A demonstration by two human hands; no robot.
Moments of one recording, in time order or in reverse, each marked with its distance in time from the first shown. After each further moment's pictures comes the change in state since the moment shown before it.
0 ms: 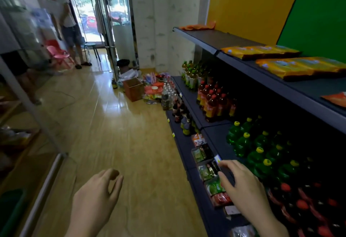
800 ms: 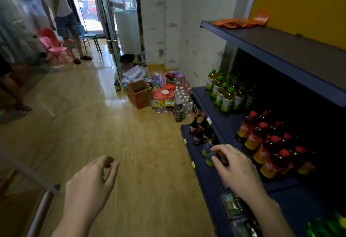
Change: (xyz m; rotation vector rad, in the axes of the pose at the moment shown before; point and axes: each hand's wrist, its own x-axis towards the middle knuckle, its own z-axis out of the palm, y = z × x) left_hand 0.495 -0.092 0.050 0.019 0.007 -0.080; right_hand 0.498 -0.114 0.133 0.021 -0.020 -0.074
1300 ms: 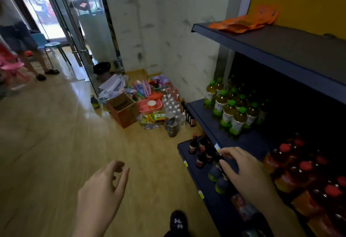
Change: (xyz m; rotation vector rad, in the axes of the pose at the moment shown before) left_hand 0.295 0.032 0.064 -0.128 0.016 0.100; right_hand 0.257 0.001 0.044 0.003 0.051 0.184
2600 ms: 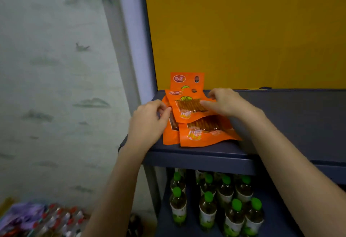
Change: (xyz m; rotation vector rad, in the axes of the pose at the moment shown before) left_hand 0.631 0.418 0.171 -0.607 -0.328 1.240; right_hand 0.553 0.046 -0.172 -0.271 0.457 0.874
